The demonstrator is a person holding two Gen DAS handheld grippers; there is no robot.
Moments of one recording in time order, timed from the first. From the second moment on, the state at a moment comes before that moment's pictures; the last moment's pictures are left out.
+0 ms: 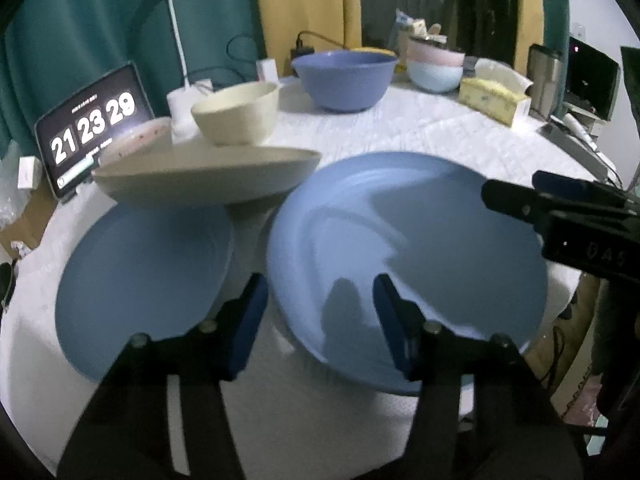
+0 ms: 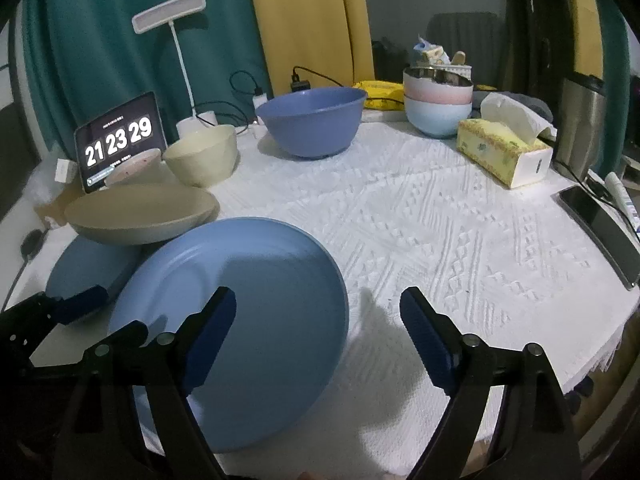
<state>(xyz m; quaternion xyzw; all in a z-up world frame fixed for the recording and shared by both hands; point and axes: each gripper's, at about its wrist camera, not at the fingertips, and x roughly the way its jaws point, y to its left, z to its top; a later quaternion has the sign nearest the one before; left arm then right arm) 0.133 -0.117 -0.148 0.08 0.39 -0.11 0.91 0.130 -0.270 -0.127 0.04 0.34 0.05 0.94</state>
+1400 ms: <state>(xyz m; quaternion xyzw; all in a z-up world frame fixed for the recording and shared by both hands) 0.181 -0.152 -0.139 0.08 0.40 -0.13 0.90 0.181 -0.310 -0.124 0.03 0.36 0.01 0.93</state>
